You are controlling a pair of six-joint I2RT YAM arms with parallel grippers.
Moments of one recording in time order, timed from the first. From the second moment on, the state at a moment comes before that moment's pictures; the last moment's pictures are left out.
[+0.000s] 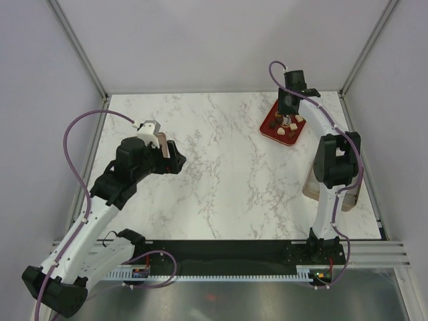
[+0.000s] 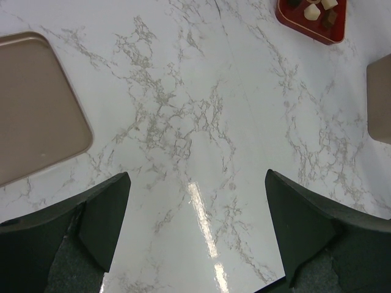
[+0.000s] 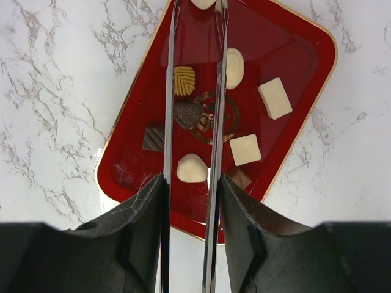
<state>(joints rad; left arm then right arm) -0.42 0.85 0.89 -0.50 0.03 -0.31 0.13 2.09 1.85 -0.60 0.18 0.14</state>
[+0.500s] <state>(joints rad) -0.42 0.87 0.89 -0.50 0.04 -0.31 0.13 2.14 1.85 -0.57 0.19 0.14</state>
